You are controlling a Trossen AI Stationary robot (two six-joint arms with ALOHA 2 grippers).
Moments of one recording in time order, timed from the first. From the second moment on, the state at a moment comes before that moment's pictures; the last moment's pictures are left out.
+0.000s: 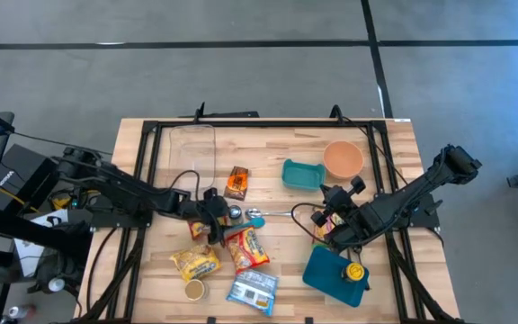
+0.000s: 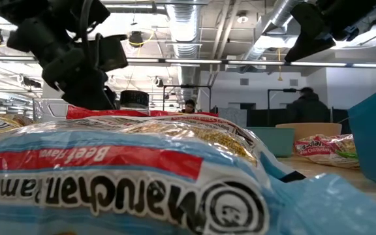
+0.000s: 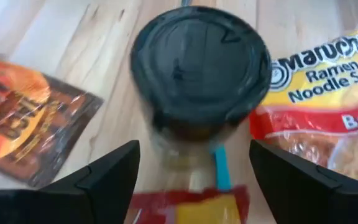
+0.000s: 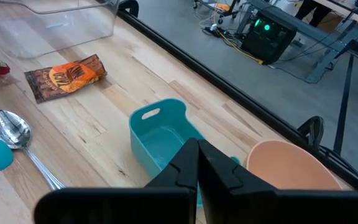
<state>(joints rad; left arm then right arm) -0.22 1.43 0.53 0.10 -0.25 -0.31 0.54 1.42 0.97 -1.07 1.14 1.22</state>
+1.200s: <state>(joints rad) -0.22 1.59 0.53 0.34 -0.26 -0.26 0.54 1.42 0.97 -1.06 1.13 1.22</state>
